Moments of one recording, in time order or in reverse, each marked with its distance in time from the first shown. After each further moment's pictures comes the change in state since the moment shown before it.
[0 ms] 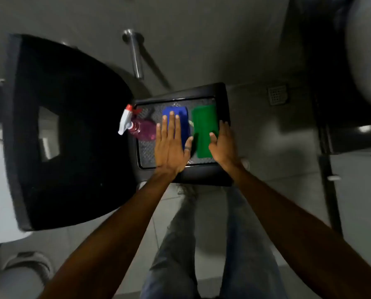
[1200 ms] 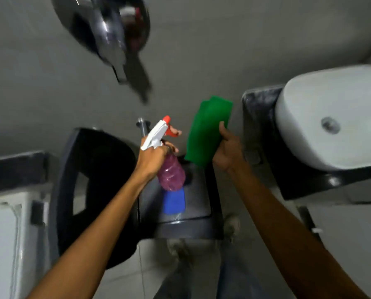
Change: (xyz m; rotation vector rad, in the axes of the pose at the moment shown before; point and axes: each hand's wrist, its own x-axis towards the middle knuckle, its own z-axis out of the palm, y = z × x) left_hand 0.045 0.025 -0.271 -1.251 0.134 0.003; right_hand -0.038 -0.173 -0.227 1.687 -0.361 -0.047
